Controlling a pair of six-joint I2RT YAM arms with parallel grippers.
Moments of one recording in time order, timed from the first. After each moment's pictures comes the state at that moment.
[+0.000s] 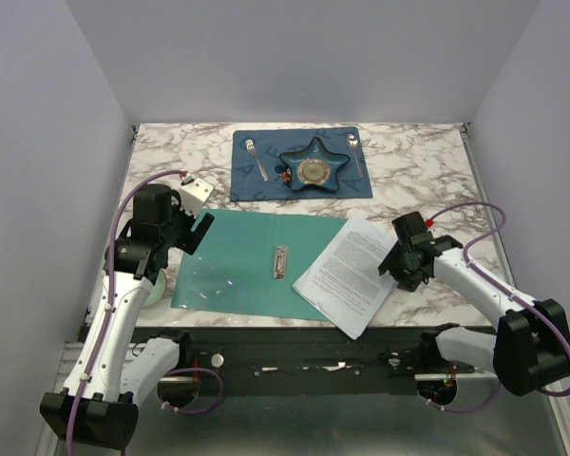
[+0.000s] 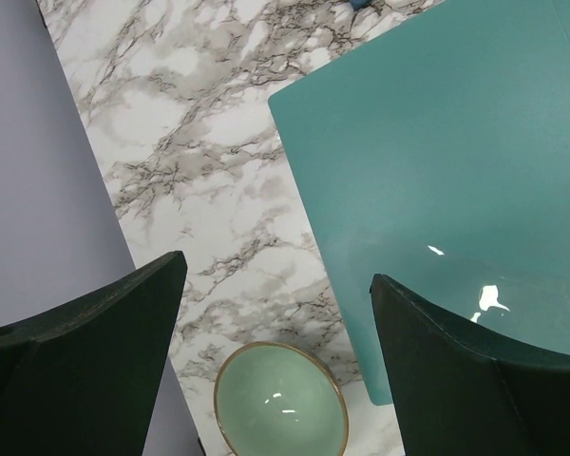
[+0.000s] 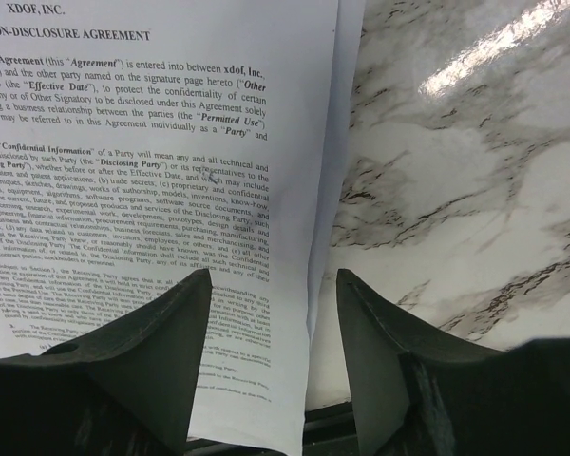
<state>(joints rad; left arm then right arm) -0.16 0.88 0.96 -0.73 -0.02 0.47 0.31 1.18 0.64 -0.72 0.15 0.95</state>
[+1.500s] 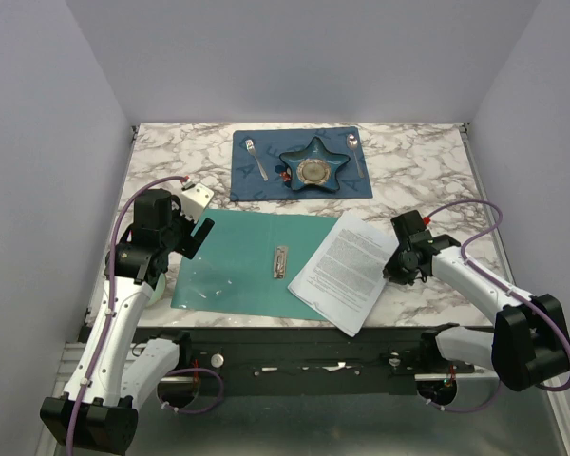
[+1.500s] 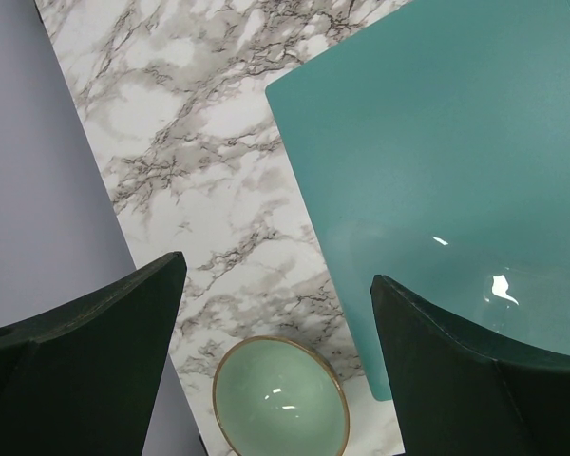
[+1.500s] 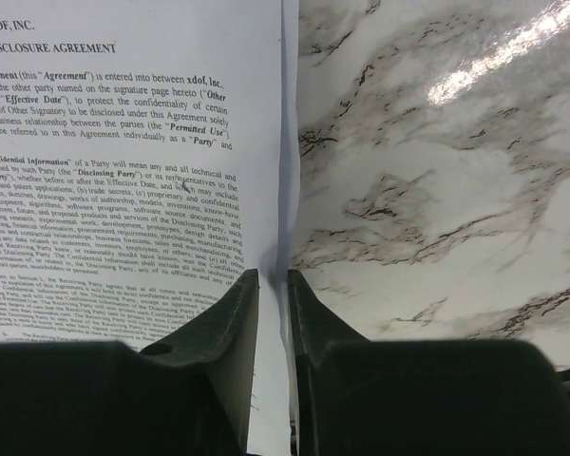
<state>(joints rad) -0.16 0.85 0.92 -0.73 -0.03 0.49 0.31 1.21 0.64 -0.67 0.14 0.92</state>
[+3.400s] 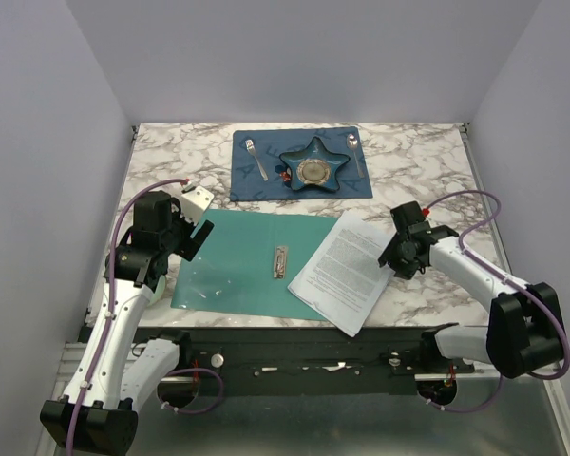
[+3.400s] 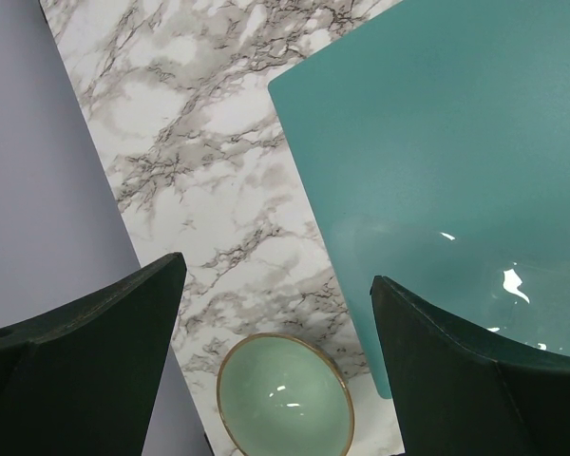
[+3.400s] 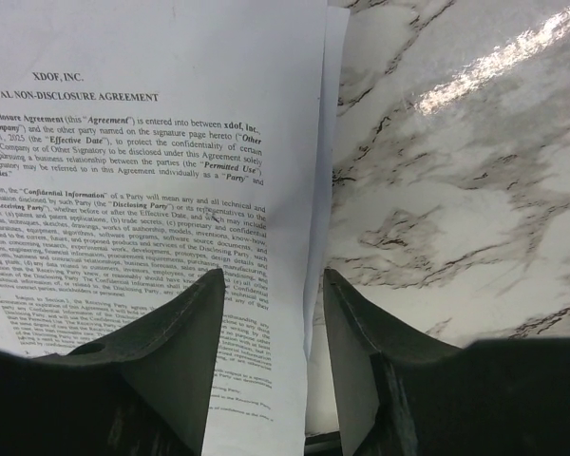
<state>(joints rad) -0.16 0.83 0.91 -0.73 -0.04 0.51 0.29 1.27 0.72 -0.67 0.16 0.89</state>
